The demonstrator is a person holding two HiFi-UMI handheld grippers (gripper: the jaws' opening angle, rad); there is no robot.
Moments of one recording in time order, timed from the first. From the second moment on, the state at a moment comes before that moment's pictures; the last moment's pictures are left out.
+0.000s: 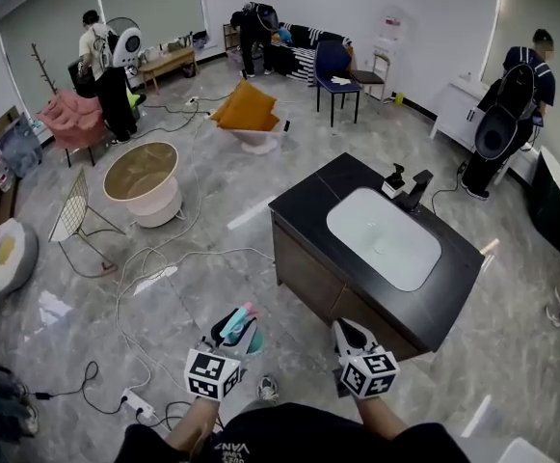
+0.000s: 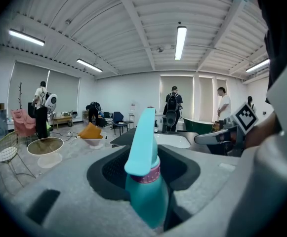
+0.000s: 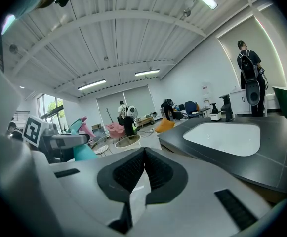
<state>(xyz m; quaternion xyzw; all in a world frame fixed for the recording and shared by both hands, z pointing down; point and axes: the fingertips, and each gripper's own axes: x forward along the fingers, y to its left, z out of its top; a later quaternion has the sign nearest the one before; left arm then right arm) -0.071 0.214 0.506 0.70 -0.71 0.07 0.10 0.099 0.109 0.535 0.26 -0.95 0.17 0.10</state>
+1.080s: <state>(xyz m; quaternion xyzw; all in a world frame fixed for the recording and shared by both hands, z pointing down) -0.185 0.103 0.512 0.73 -0.68 0.08 0.11 0.009 0.015 0.543 0.31 -0.93 0.18 0.10</state>
